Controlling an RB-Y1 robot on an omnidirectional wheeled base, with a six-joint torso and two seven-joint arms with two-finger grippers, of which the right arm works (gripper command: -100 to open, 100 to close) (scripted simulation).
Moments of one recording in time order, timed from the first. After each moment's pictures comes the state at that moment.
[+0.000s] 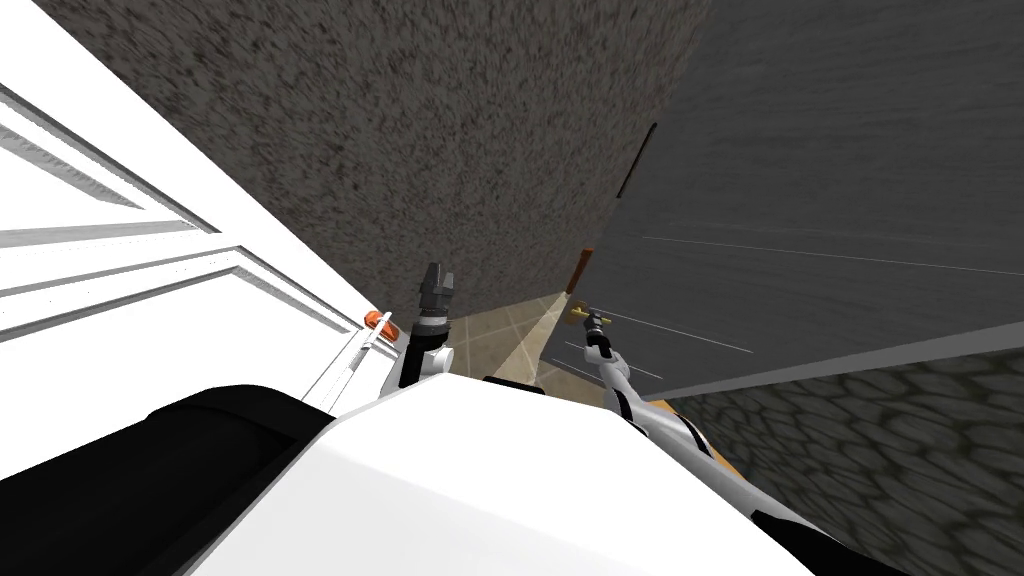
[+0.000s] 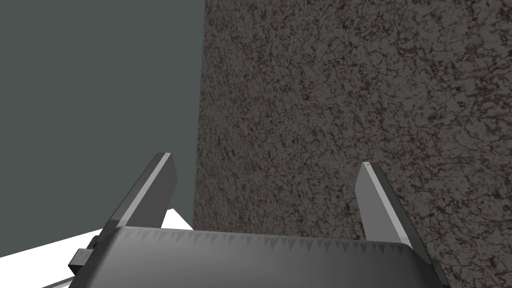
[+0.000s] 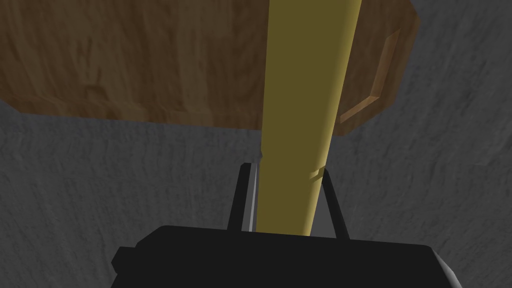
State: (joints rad) arm -0.42 -0.28 -0.31 -0.60 0.15 -0.51 -0.29
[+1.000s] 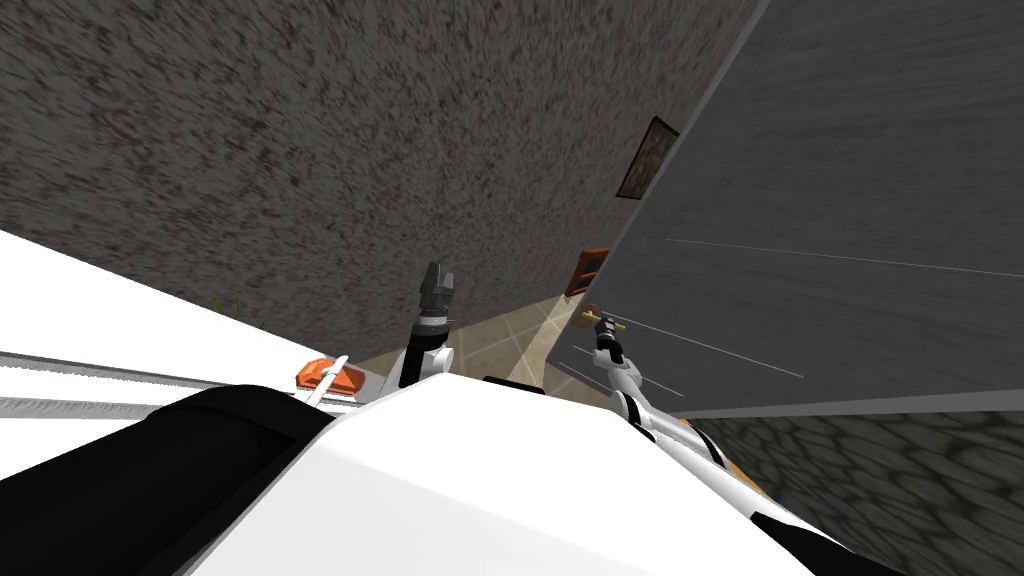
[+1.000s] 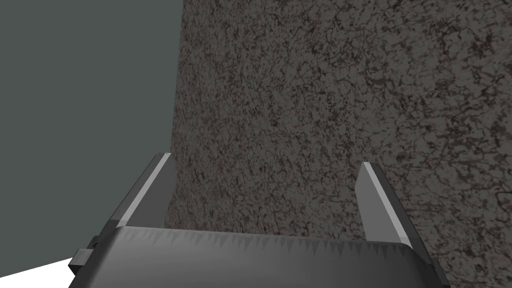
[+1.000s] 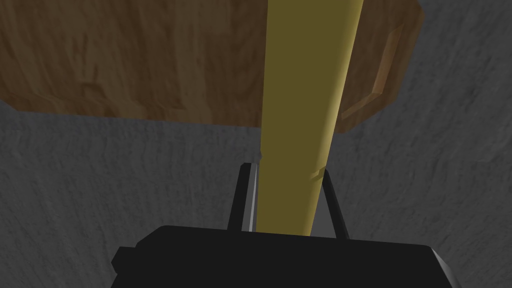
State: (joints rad) arm -0.39 -0.32 -0.40 -0.61 0.11 -0.49 -0.25
